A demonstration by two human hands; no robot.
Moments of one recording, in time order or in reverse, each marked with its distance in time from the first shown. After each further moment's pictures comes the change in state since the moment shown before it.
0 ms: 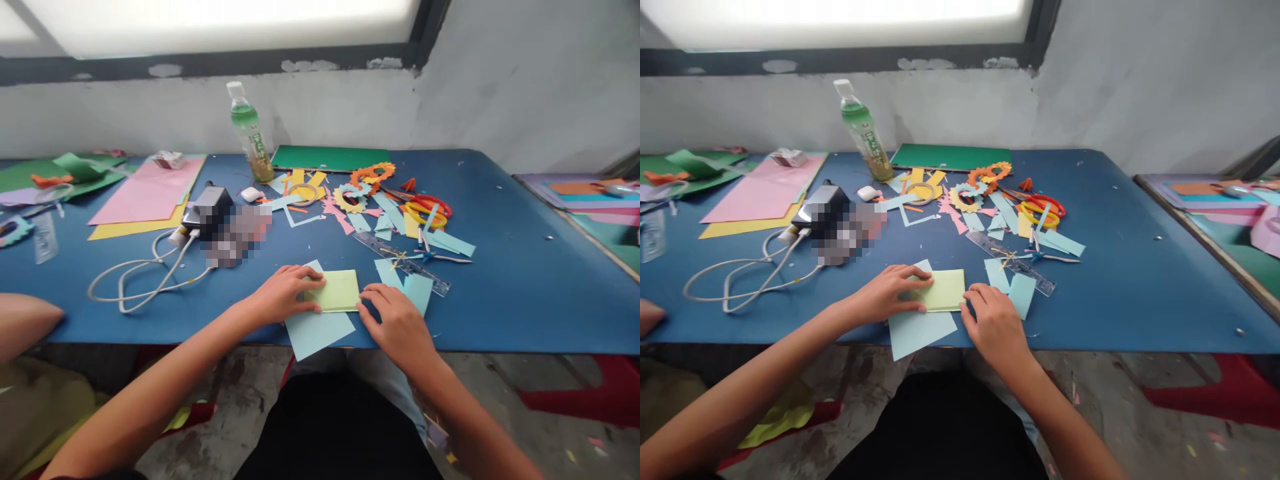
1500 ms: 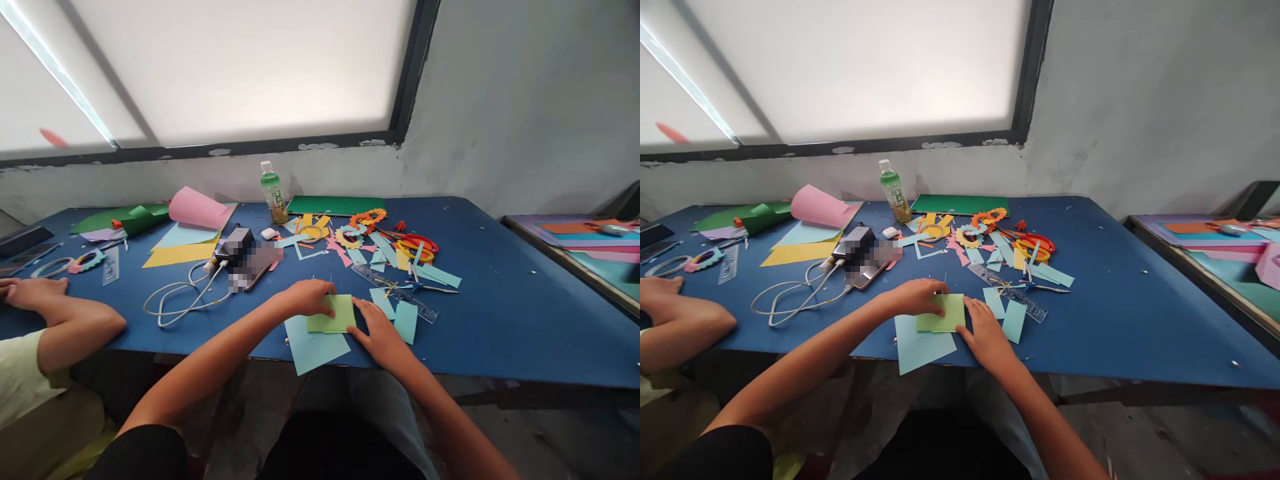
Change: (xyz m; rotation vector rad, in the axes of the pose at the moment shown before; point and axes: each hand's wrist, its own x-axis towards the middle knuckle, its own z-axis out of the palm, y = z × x) left_hand 0.046 0.031 -0.034 0.094 -0.199 -0.267; right_hand 0.008 0.027 0.029 0.225 -0.134 0.011
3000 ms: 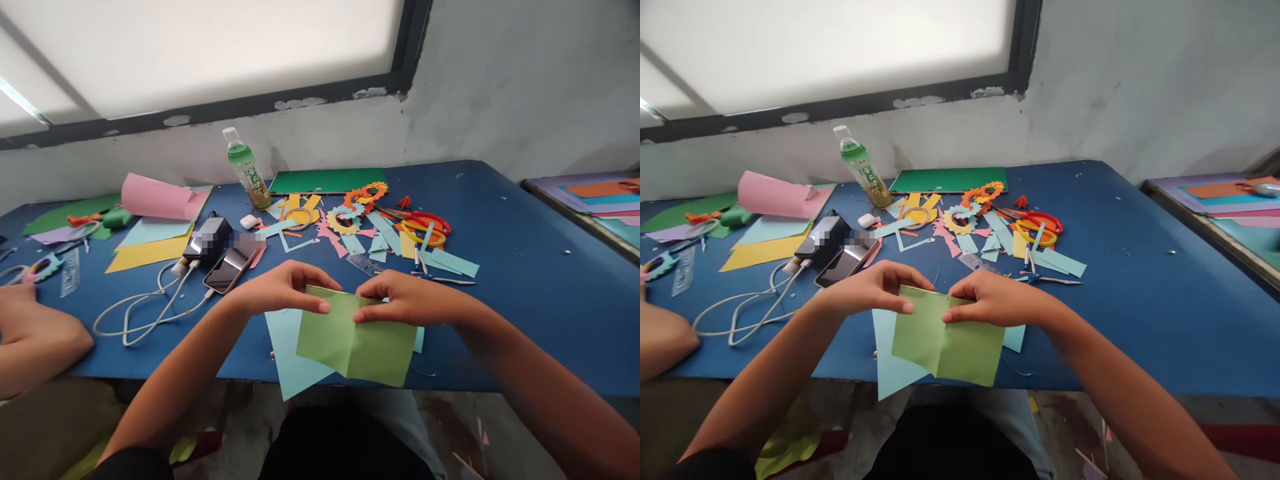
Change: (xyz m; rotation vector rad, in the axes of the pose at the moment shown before) left_hand -0.008 -0.004 -0.039 -1.124 -0.217 0.153; right_hand 0.080 -0.004 -0.118 0.502 -0.795 0.018
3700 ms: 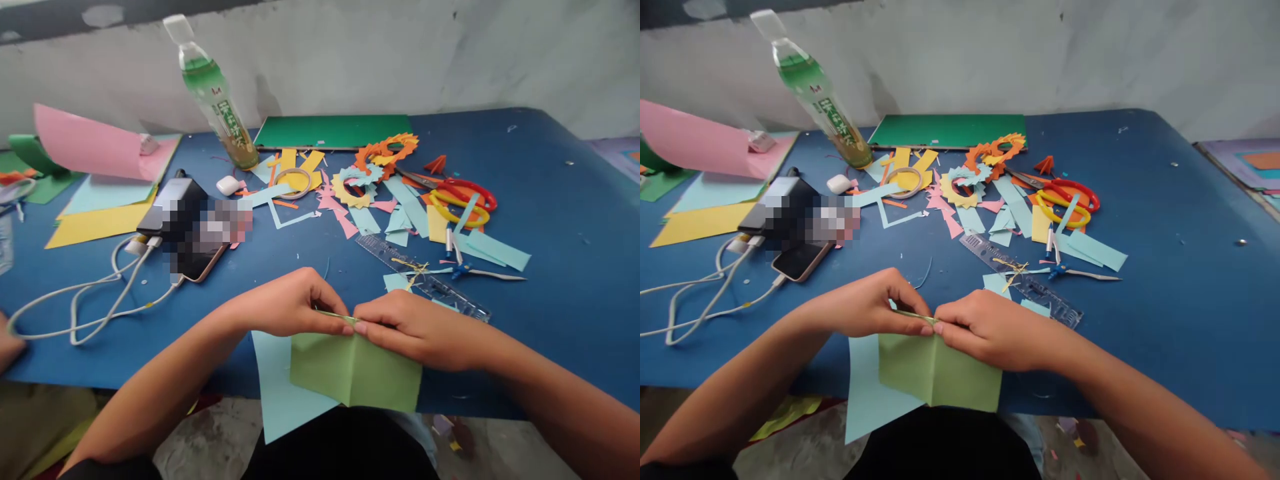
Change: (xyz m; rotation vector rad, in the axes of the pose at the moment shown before) left_hand 0.031 -0.029 0.002 0.341 -0.117 0.017; right_hand 0.023 0.027 0.023 -0.110 -0.045 -0.136
